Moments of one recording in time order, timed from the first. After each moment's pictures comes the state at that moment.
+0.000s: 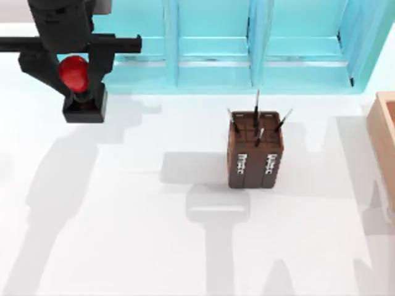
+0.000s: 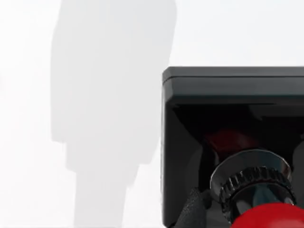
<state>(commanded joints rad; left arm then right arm) -0.32 2.08 2.06 -1.55 -0.01 -0.29 0.00 0.00 0.00 0.00 0.00 0.00</state>
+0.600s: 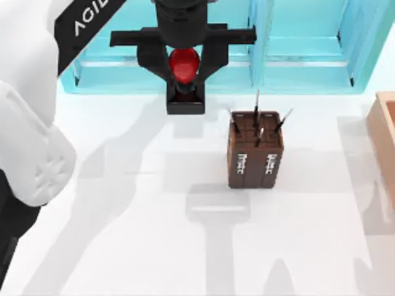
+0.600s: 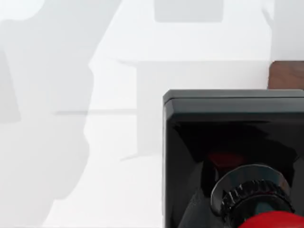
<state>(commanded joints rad) -0.62 2.38 2.58 -1.67 -0.05 -0.58 0.00 0.00 0.00 0.00 0.00 0.00</state>
